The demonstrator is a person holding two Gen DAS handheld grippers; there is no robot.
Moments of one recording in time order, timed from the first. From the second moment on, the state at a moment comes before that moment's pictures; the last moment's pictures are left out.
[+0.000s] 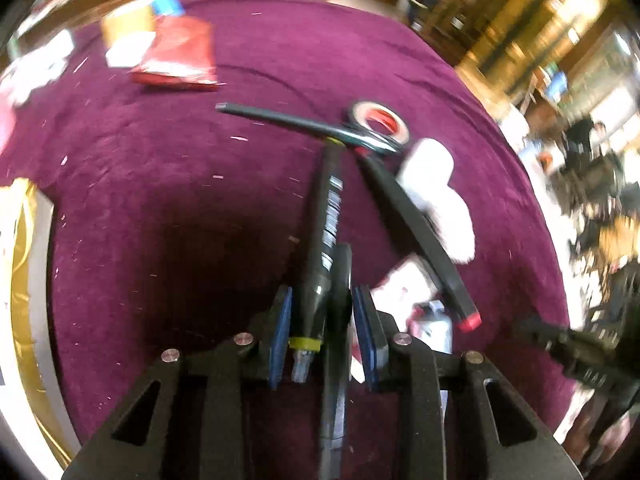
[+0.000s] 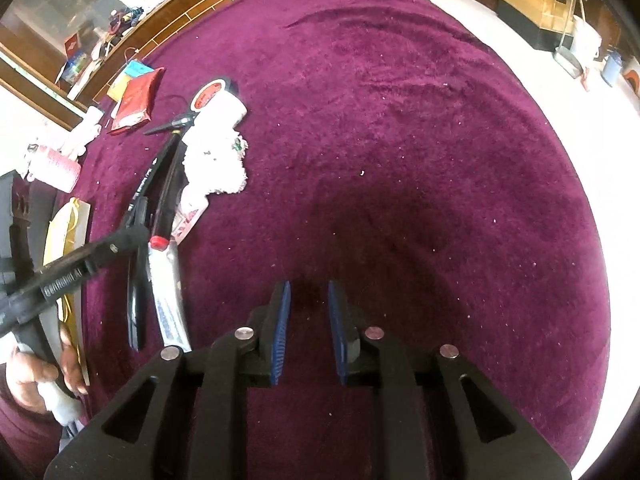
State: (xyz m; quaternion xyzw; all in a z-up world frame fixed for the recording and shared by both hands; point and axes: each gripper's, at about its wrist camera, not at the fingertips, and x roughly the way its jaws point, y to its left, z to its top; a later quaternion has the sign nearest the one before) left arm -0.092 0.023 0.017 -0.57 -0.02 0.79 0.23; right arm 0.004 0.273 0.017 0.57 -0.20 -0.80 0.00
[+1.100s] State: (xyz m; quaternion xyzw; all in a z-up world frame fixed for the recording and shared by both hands) left arm -0.120 0.033 0.020 -0.52 0.07 0.83 0.19; right arm -0.003 0.261 0.016 0.57 -0.17 -0.80 0.00
